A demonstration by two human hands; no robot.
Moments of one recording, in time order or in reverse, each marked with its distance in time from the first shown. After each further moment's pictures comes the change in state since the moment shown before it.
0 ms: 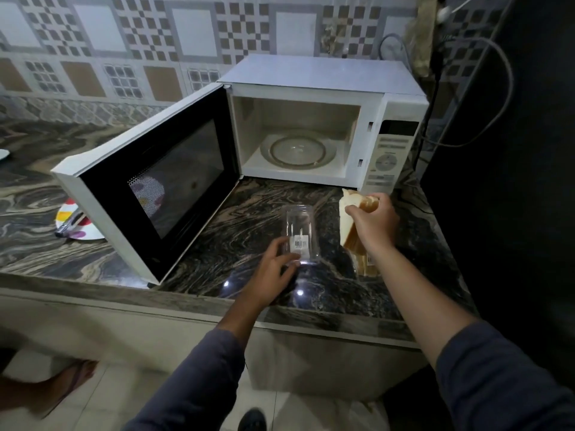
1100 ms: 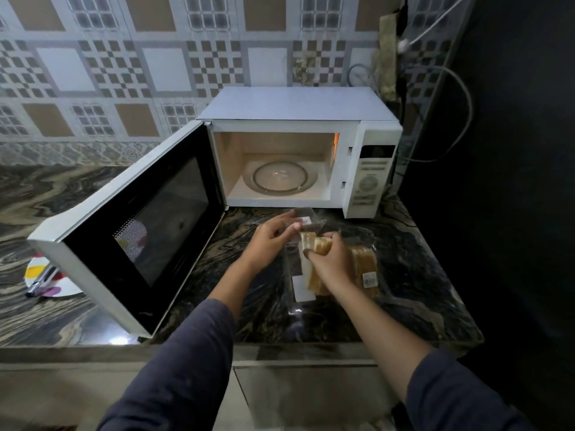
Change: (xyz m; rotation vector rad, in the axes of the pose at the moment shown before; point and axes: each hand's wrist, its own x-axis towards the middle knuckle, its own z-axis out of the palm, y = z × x) left_hand 0.106 0.027 -0.063 -0.426 -0.096 0.015; right_hand -0.022 0.005 0.056 -0.104 -0.149 0.064
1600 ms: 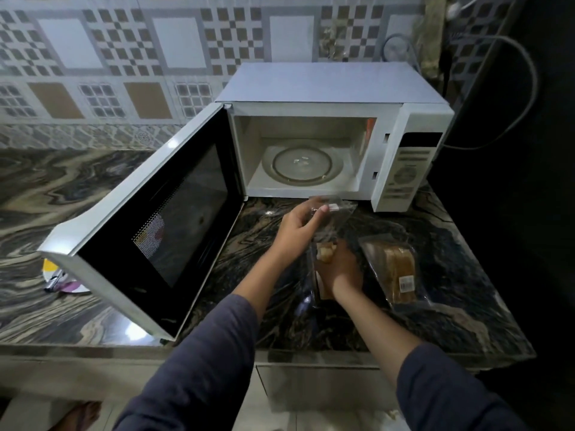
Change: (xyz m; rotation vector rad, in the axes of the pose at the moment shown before) left_hand 0.026 -0.015 -0.002 -0.025 0.139 -0.046; right_hand 0.023 0.015 0.059 -0.382 -0.054 0.093
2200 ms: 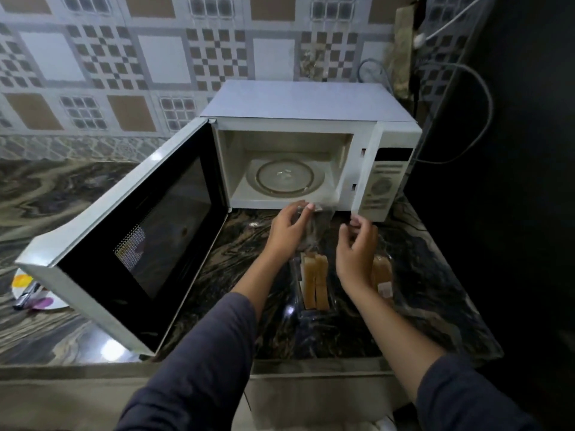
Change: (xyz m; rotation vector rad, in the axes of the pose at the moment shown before) left_hand 0.014 0.013 0.012 -0.077 0.050 -0.044; right_hand 0.012 0.005 -0.047 0.495 0.510 -0.380
